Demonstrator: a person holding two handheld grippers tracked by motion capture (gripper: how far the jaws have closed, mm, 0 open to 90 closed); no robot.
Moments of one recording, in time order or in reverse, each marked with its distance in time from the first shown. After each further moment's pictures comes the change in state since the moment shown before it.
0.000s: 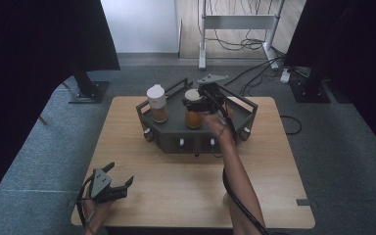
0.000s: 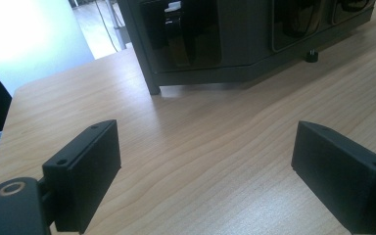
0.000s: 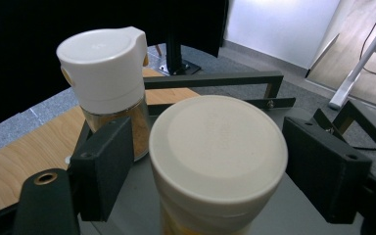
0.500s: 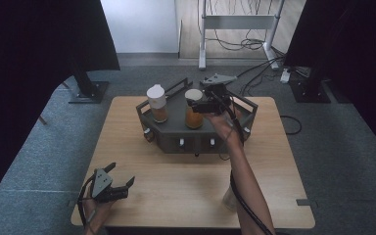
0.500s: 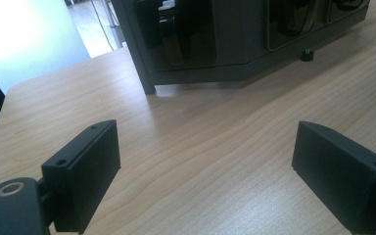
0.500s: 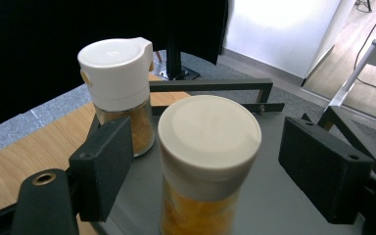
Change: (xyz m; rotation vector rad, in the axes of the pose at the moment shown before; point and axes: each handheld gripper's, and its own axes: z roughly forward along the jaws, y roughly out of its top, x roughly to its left) left arm -0.001 0.001 0.002 0.005 -0.014 0.002; right arm 0.000 -0.003 -0.029 -0.027 -0.001 -0.025
